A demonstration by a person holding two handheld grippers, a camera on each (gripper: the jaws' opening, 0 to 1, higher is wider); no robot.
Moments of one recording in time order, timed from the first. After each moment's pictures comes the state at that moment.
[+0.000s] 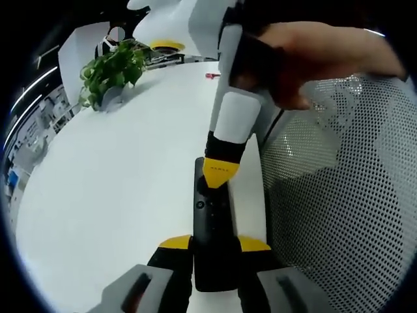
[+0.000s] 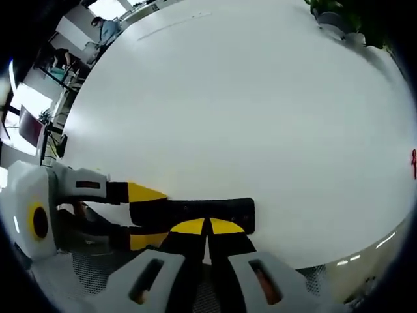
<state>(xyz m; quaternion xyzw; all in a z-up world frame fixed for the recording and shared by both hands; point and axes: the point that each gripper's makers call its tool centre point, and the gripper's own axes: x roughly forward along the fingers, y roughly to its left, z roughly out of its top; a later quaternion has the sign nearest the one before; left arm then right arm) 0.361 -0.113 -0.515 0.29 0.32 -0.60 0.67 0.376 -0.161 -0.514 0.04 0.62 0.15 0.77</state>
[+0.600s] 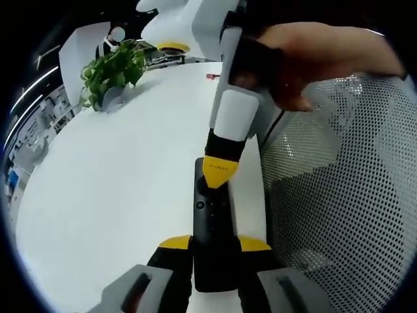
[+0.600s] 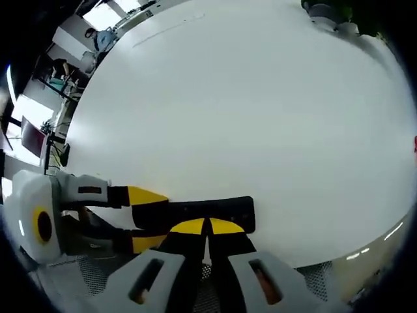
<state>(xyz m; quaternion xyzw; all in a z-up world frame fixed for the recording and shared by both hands) 0.361 -0.113 -0.515 0.29 0.32 -0.60 0.68 0.375 -0.163 -0.513 0.06 0.62 0.14 0.77</state>
